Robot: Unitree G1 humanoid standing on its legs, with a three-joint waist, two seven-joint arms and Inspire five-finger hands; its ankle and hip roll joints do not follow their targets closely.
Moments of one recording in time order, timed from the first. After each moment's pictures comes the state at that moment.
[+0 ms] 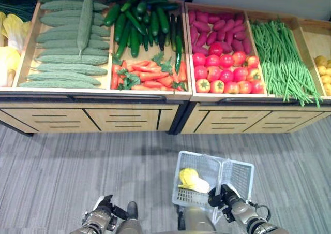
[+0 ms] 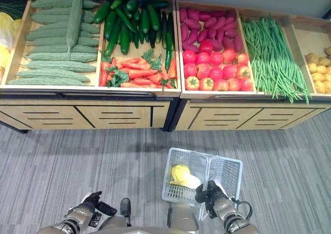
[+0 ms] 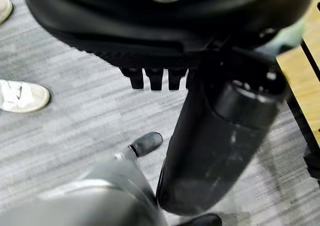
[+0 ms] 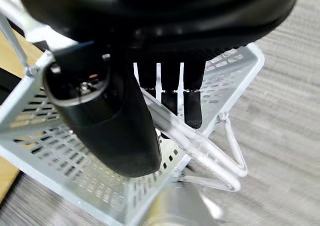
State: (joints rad) left arm -0.18 0.26 -0.24 1.27 0.00 0.06 0.13; right arm -0.17 -0.24 0.35 1.20 -0.06 0.00 -0.07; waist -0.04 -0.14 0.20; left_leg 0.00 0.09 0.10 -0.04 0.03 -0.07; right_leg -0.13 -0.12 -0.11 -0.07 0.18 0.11
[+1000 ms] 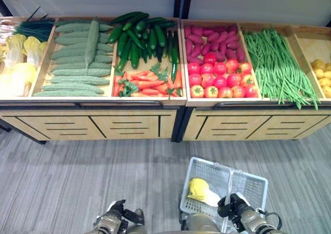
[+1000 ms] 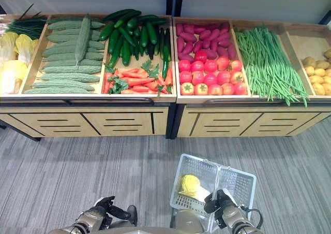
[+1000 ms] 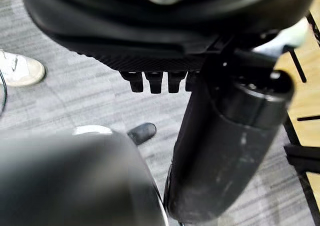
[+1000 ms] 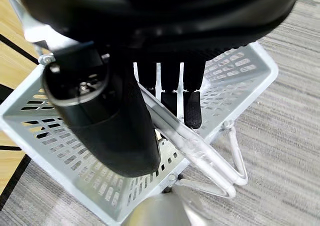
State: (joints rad) left arm -0.15 0.20 -0.24 1.29 -0.01 0.06 0.11; right arm -0.12 -0.30 0.31 1.23 -0.08 0.02 -0.07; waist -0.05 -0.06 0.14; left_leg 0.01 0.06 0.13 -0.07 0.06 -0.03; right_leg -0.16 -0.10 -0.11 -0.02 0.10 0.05
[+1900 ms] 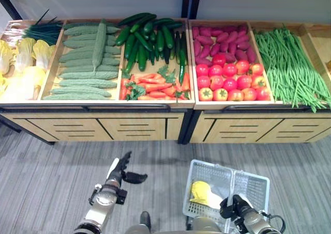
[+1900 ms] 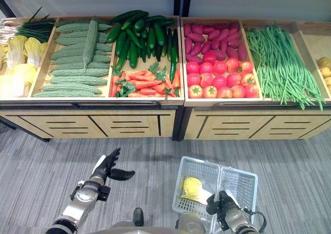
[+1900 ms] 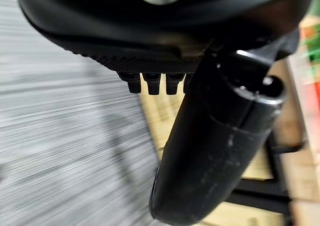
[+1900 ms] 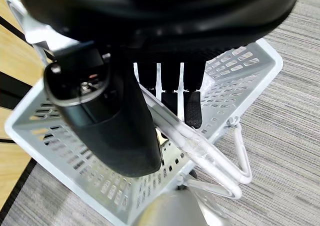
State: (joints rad) left arm 0.07 0.39 -0.18 0.35 -0.12 0.00 0.10; right arm -0.06 -0.33 0.24 1.12 -0.10 0.02 -0.05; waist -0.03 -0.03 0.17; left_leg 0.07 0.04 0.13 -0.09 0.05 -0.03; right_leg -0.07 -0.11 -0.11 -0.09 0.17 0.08
